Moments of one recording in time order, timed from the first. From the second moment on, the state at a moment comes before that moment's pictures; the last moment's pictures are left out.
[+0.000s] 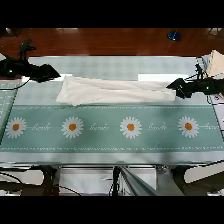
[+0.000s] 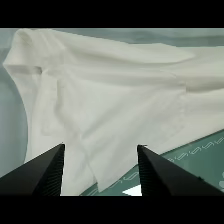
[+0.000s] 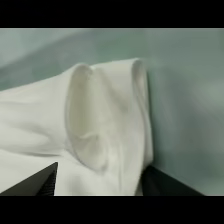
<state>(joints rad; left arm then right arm) 0.23 -1.59 1.42 0.88 -1.20 -1.11 -0.38 -1.76 1.27 -0.75 1.08 1.18</state>
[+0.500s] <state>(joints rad) 0.21 -1.59 1.42 0.88 -1.21 -1.11 -0.30 -1.78 1.29 -0.64 1.07 1.15</state>
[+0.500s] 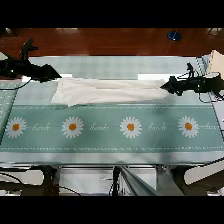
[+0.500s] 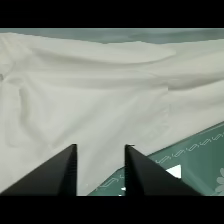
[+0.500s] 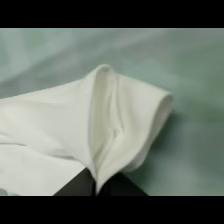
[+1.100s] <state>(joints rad) -0.16 -1.61 1.42 0.54 -1.08 -1.19 -0.29 -1.39 1.38 -0.87 1.24 1.19</state>
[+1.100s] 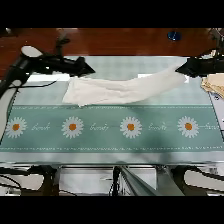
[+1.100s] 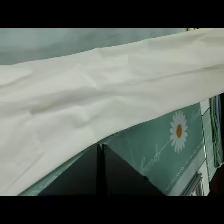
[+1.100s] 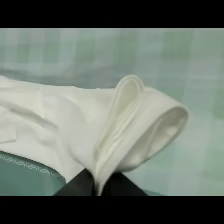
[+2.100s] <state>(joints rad) -0.70 -1.89 1.42 0.34 -0.77 -1.43 -0.29 -1.03 1.38 -0.91 1.44 1.25</state>
